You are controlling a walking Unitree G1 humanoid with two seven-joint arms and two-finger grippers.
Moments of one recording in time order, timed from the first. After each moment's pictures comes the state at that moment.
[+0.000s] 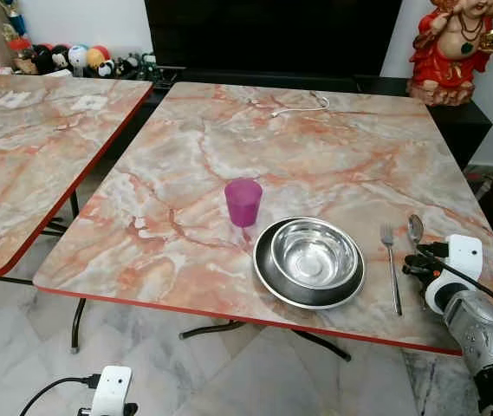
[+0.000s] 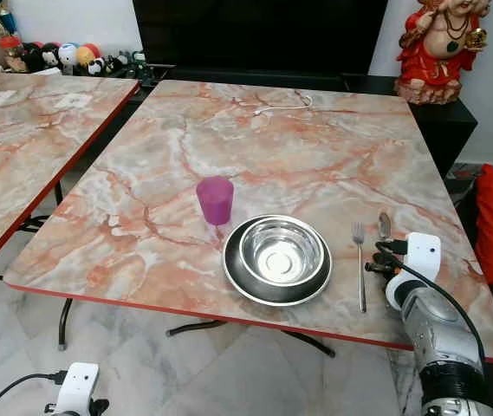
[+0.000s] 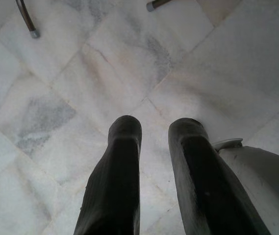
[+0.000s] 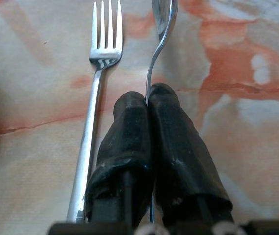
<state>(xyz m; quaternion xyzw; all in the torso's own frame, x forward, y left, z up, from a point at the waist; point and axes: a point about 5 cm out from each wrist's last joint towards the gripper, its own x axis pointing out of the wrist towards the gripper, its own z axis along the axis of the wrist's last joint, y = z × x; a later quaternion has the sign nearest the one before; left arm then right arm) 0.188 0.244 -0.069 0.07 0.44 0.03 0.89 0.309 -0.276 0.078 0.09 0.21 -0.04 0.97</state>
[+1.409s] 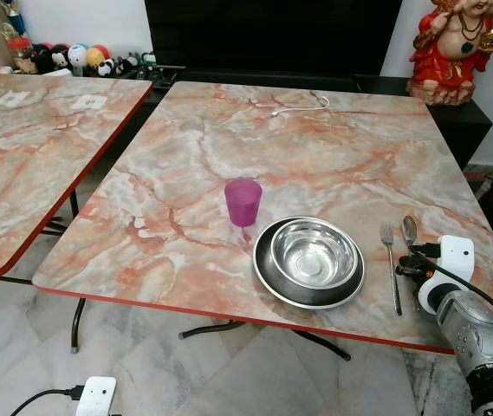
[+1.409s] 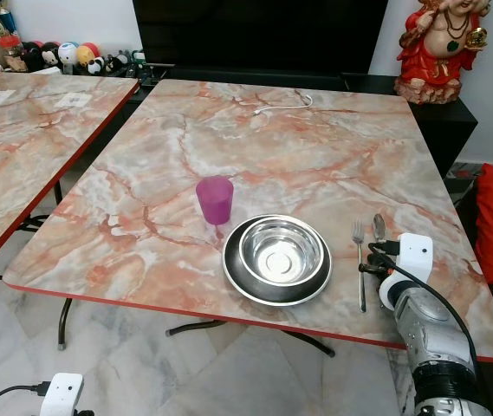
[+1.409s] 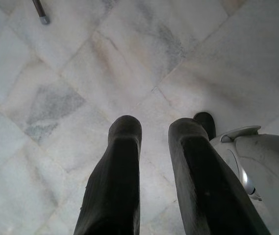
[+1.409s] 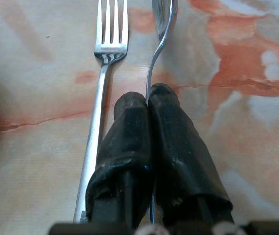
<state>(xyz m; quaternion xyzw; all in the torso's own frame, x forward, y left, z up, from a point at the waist) 0.174 0.264 -0.069 0.07 0.45 0.05 0.89 0.311 -0.270 0.076 0.08 0.21 -0.04 0.97</state>
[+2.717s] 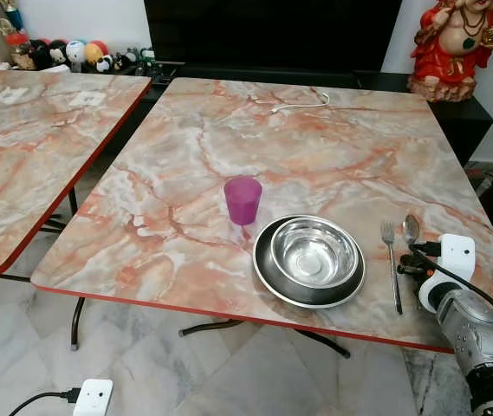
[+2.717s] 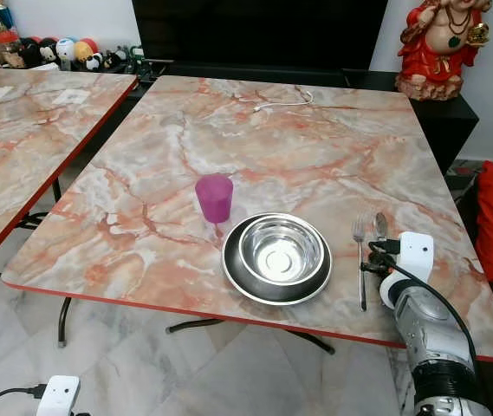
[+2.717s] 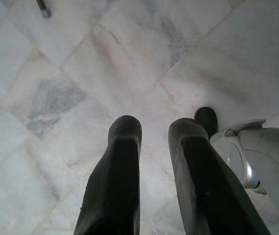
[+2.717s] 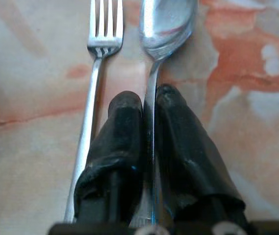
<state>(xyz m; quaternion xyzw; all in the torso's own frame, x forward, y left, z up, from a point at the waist) 0.170 0.267 -0.070 0.07 0.46 0.05 0.88 0.311 -0.271 0.074 0.07 0.21 -0.05 0.97</state>
